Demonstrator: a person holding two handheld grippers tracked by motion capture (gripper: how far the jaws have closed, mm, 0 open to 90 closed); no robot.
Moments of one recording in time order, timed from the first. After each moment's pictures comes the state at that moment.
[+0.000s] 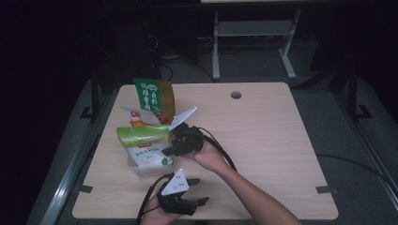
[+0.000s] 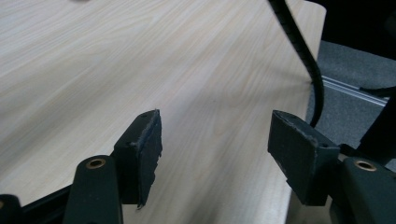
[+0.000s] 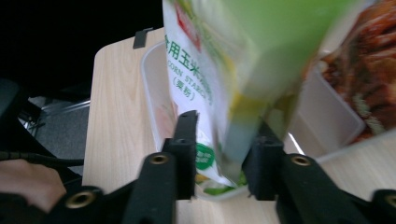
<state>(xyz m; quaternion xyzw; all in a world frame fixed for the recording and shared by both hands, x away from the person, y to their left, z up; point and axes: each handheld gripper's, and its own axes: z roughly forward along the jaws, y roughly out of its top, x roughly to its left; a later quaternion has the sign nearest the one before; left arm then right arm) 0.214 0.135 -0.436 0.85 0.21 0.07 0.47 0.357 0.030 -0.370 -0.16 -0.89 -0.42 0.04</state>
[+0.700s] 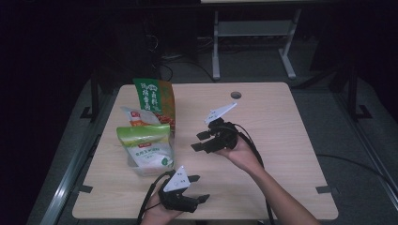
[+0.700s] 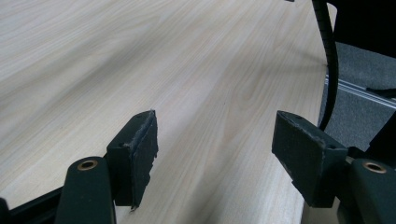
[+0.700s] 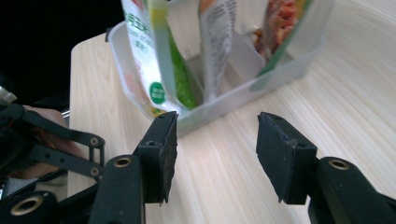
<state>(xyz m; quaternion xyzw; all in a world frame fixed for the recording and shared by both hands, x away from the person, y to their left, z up) 0.220 0.131 -0.437 0.86 0.22 0.08 0.46 0.356 -0.062 -0.360 -0.22 -0.87 -0.43 0.01</state>
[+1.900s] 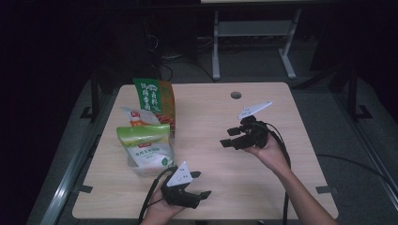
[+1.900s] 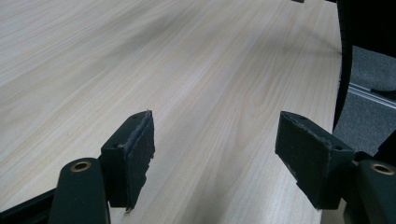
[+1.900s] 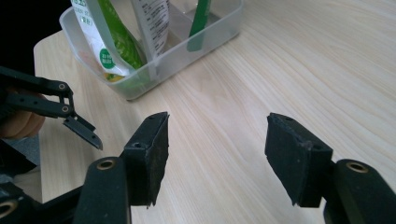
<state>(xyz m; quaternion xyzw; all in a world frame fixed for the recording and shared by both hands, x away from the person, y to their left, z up) 0.231 0.126 -0.438 0.86 0.22 0.08 0.46 0.360 -0.143 -0.366 -0.29 -0.86 -0.42 -0.01</state>
